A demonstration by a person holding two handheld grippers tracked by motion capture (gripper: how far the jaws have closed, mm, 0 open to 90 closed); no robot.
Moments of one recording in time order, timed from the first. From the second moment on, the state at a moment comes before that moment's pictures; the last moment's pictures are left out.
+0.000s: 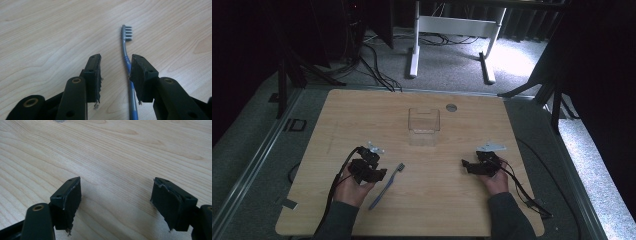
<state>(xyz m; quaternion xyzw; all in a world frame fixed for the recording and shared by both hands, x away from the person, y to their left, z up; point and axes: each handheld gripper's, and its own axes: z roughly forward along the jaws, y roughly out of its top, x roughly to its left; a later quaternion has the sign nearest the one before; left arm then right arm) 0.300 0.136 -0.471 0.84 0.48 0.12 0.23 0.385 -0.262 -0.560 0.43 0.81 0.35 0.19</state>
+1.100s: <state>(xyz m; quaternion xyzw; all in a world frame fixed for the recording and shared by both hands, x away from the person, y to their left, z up) 0.300 0.120 -0.478 0.86 0.46 0.10 0.19 0.385 -0.261 -0.560 0.43 0.81 0.35 0.19</state>
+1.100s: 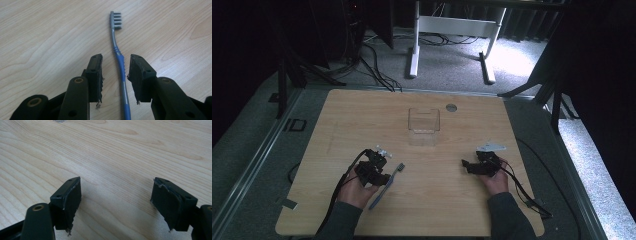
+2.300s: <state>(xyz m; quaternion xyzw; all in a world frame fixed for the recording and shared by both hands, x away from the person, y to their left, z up) 0.310 0.112 -0.491 0.88 0.45 0.07 0.15 0.385 -0.261 -0.560 0.43 0.81 0.35 0.19</state>
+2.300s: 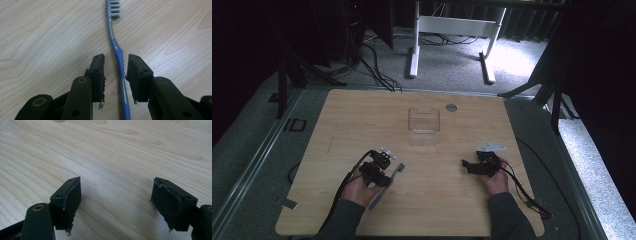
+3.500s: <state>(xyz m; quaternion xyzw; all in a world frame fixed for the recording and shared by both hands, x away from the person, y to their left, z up) 0.325 0.101 -0.509 0.88 0.46 0.02 0.11 0.385 -0.261 -0.560 0.43 0.81 0.35 0.19</state>
